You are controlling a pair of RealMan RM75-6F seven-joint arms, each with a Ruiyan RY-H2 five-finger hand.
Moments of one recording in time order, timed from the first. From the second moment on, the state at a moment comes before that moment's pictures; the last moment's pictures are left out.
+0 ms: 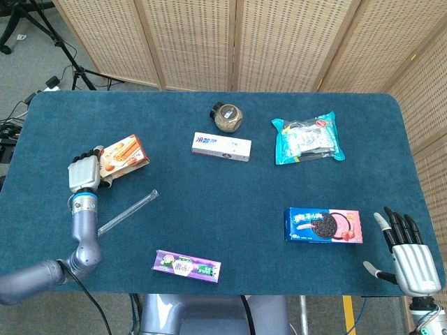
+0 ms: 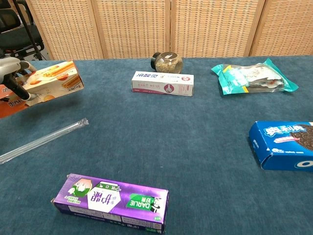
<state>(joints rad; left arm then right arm) -0.75 -1.56 -0.36 -1.35 0.41 1.12 0.65 0.03 -1.17 0.01 -1.56 -1.61 1.55 -0.02</state>
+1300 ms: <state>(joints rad) -1.02 -1.69 -0.31 -1.64 0.38 1.16 0.89 0.02 -1.14 0.01 -1.56 -1.62 1.56 0.06</state>
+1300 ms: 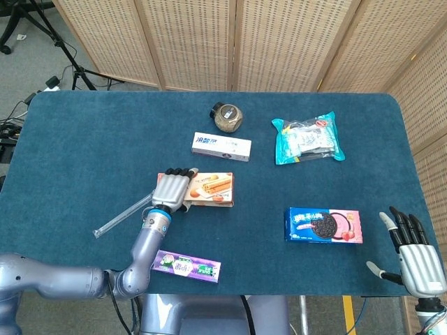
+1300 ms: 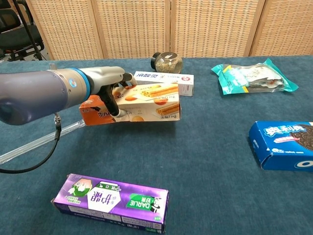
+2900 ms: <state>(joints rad) -1.02 -1.70 -0.27 -1.55 0.49 1.09 0.79 0.02 -1.16 0.01 -1.54 -1.64 1.59 0.08</state>
